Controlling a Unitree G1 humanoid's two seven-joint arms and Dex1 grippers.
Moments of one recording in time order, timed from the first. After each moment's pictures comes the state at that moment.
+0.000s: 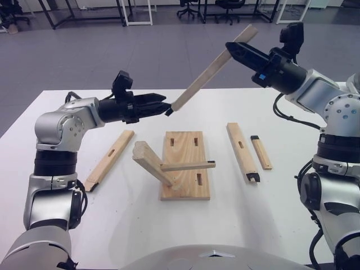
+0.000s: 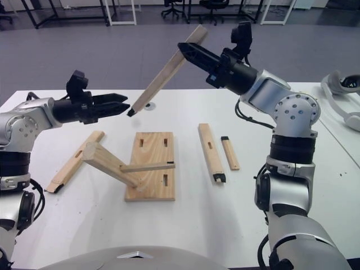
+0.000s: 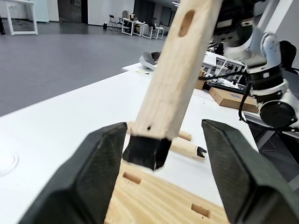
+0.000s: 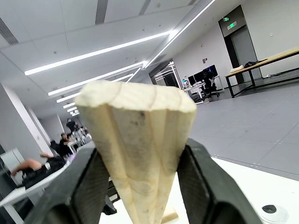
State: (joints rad) left arm -0.62 0.65 0.07 0.10 -0.73 0.83 -1.10; right arm -0.82 -0.54 -0.21 0.08 1.16 0.96 0.58
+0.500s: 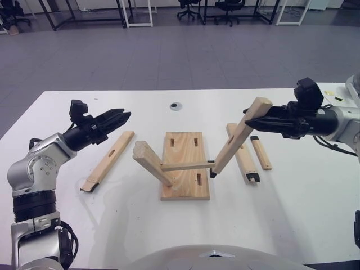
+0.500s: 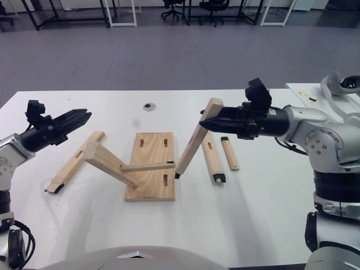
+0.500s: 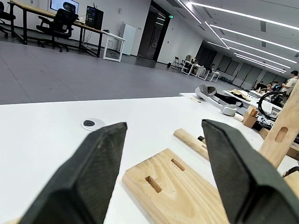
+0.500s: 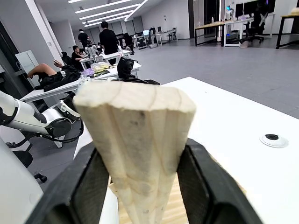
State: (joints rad) left arm -0.28 0.63 0.38 0.03 -0.81 0.73 -0.96; right arm -0.45 -0.85 -0.16 -0.17 0.96 0.88 1.17
